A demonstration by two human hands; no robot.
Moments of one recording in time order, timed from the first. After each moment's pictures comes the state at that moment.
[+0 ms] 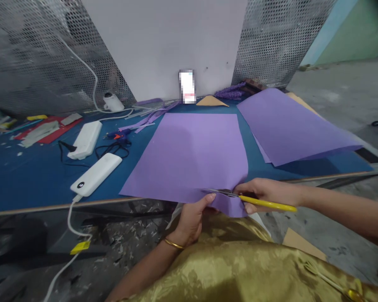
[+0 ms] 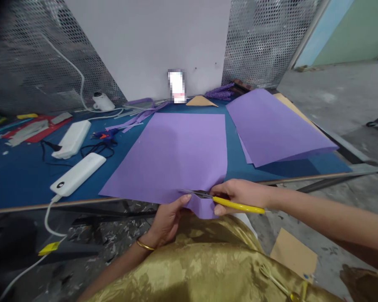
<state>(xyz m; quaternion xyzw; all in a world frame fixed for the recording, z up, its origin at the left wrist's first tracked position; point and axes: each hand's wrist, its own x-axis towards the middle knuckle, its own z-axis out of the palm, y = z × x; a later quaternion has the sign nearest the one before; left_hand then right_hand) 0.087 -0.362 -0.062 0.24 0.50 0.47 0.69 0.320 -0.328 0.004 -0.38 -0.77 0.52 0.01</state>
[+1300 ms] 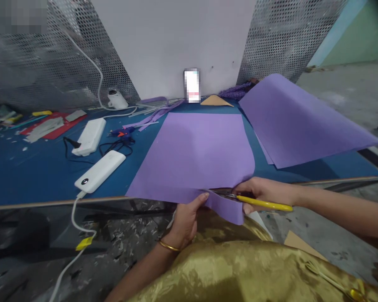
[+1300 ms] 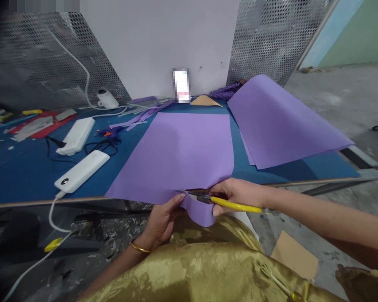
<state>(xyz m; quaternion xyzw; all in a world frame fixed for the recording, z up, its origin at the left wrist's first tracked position) 0.070 -0.361 -0.060 0.20 0.52 0.51 0.66 0.306 -0.318 -0.006 -0.36 -0.74 0.56 0.02</state>
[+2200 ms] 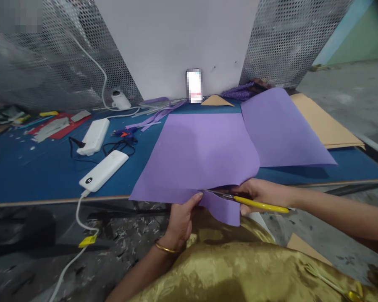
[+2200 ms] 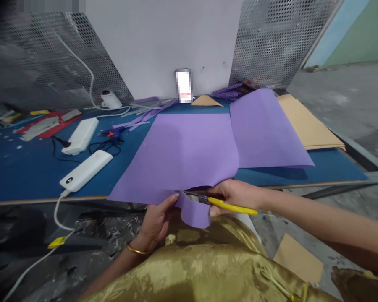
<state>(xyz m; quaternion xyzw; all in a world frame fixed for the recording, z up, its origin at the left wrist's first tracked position) 0.057 -0.359 -0.058 0.19 0.54 0.54 0.62 0.300 -0.315 -0.016 -0.33 -0.76 0.55 0.04</state>
